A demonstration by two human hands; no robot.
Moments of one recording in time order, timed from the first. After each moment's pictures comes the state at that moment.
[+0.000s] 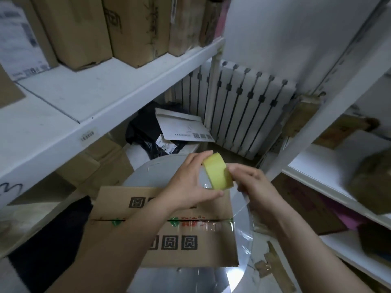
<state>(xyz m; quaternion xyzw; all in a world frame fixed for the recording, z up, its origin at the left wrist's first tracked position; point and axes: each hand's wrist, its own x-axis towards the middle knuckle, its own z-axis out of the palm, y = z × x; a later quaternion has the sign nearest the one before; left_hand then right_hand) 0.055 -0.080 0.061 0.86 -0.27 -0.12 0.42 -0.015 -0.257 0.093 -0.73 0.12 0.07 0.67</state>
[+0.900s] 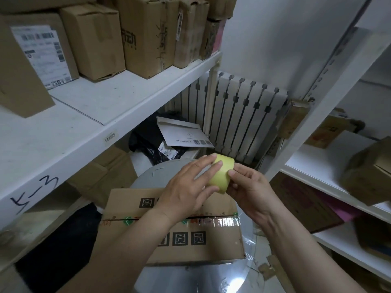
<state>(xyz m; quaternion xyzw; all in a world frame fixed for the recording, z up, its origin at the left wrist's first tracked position) 0.026 -0.038 0.066 0.81 -0.47 0.21 0.29 -0.042 -0.205 0.115 -0.50 0.13 0.02 0.85</state>
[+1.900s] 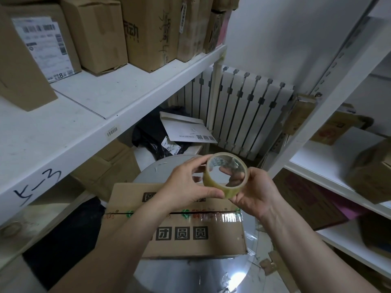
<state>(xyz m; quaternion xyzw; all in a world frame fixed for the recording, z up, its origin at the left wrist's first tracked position) 0.024 -0.033 0.096 0.76 -0.25 -0.21 0.57 -0.034 -0.205 0.117 -0.27 0.32 0.12 0.90</state>
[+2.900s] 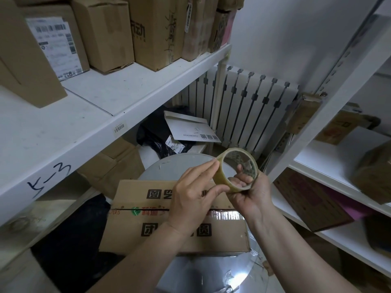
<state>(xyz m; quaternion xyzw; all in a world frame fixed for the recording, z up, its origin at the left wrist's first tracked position) -0.020 -0.042 0.076 0.80 -0.31 0.24 0.44 -0.034 -0.181 0.105 -0.13 0.34 -0.04 0.93</state>
